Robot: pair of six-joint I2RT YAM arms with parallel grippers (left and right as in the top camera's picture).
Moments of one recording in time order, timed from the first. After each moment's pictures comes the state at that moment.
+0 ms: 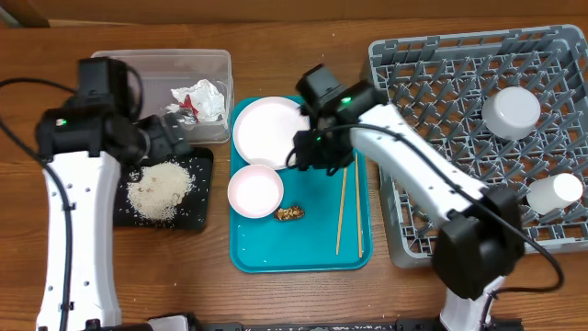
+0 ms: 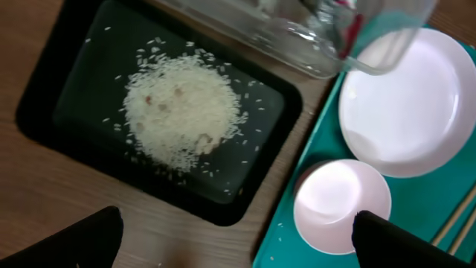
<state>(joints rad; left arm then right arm) 0.11 1.47 1.54 -1.31 -0.01 -0.35 0.61 1.96 1.71 -1.14 -0.23 0.43</state>
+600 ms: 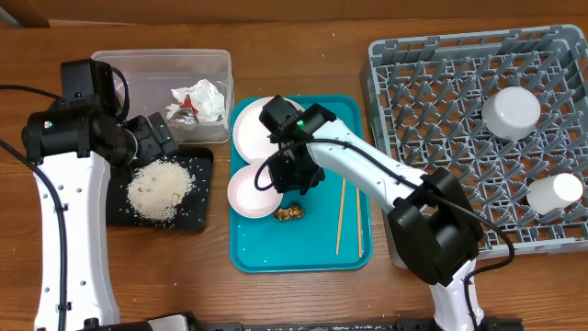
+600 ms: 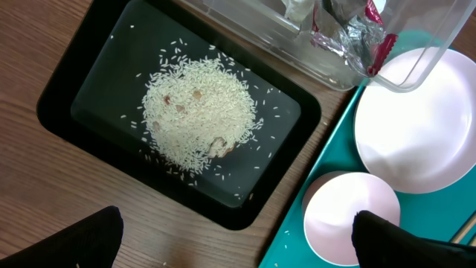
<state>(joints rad) 0.16 1.47 1.54 -1.31 -0.02 -0.36 0.72 2.12 1.70 -1.07 -0.24 0.47</state>
